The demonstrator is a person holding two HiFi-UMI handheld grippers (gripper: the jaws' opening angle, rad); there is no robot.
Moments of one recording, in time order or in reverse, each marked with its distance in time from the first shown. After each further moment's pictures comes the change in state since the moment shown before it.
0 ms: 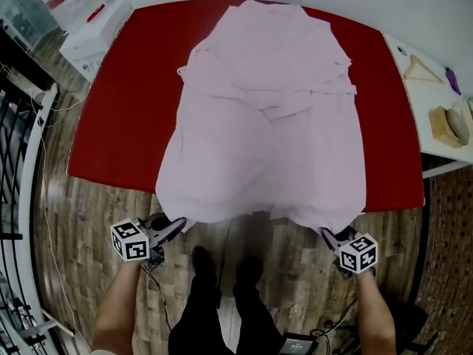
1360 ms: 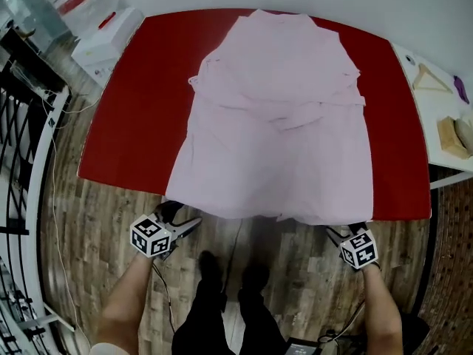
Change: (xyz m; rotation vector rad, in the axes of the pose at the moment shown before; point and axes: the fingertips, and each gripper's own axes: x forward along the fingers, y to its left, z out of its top) left arm 0.024 0.048 0.013 0.227 0.053 0.236; right arm 0.025 -0.053 0.010 -0.215 0.078 -0.150
